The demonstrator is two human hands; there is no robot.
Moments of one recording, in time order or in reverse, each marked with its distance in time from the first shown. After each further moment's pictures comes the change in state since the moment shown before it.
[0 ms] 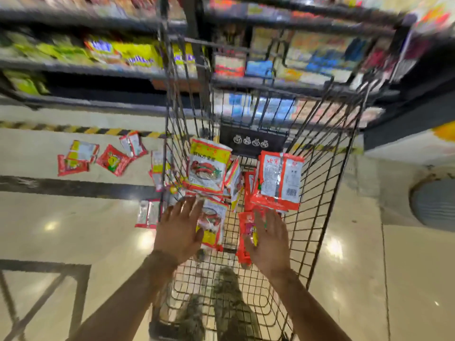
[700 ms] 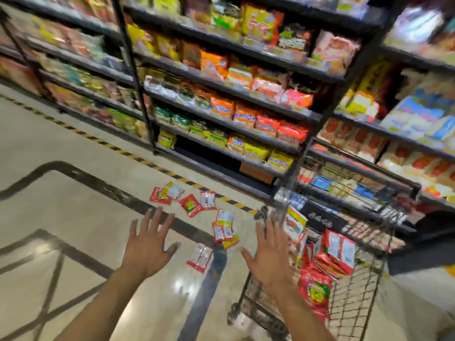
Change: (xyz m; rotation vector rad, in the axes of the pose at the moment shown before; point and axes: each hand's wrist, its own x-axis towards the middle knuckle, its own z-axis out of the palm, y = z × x) left_hand -0.398 -0.319 -0.119 0.034 0.338 -0.428; right_hand -0.191 -0.392 -0.076 -0.233 0.151 -0.337
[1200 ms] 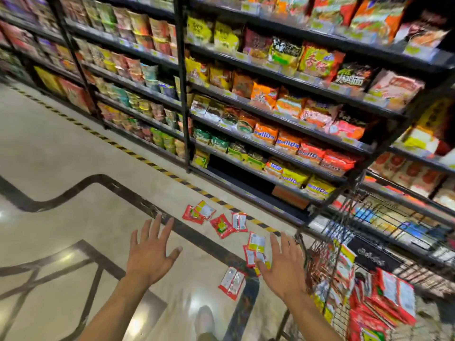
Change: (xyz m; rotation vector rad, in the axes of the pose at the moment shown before) left_hand 0.018 -0.179 -0.043 -0.083 0.005 -0.193; right_hand 0.053 -0.158 -0.003 -0.002 -0.032 -0.033
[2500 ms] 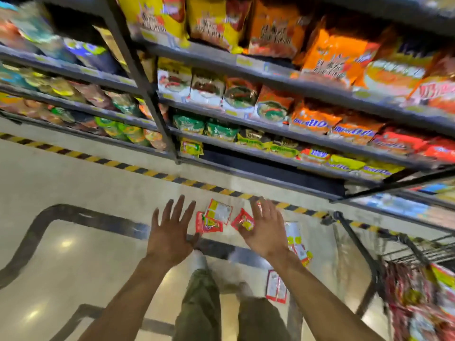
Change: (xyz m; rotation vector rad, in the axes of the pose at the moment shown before) left_hand 0.628 -0.115 0.061 0.122 -0.314 0.420; right_hand 0.572 -0.243 0.109 0.142 -0.174 0.176
